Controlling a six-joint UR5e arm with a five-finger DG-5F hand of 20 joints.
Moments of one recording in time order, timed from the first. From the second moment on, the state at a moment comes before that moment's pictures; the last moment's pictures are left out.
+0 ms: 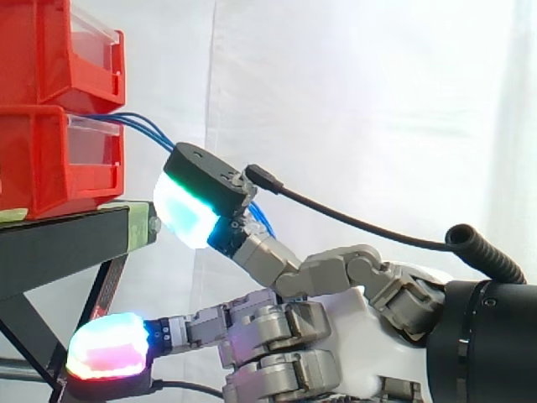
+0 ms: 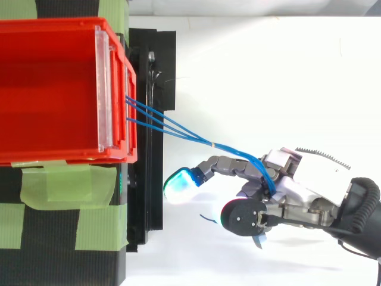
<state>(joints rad) 0.50 -2.16 -1.73 -2.47 -0.62 0.29</state>
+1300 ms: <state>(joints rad) 0.50 -2.16 -1.73 -2.47 -0.62 0.29</state>
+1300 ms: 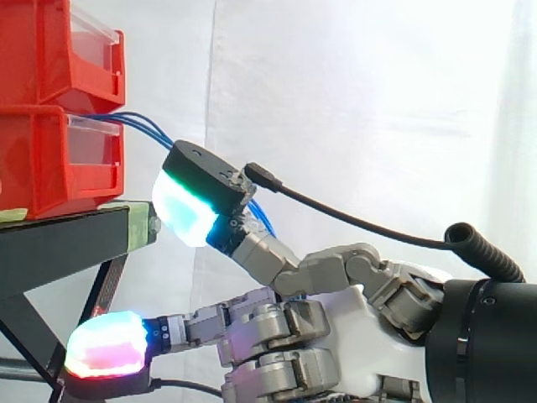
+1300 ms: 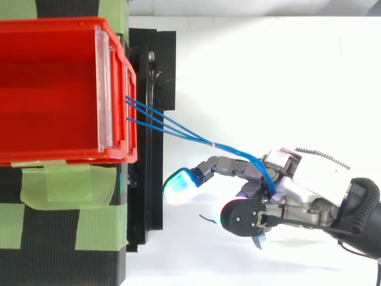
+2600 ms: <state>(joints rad) 0.50 -2.16 -1.73 -2.47 -0.62 0.29</state>
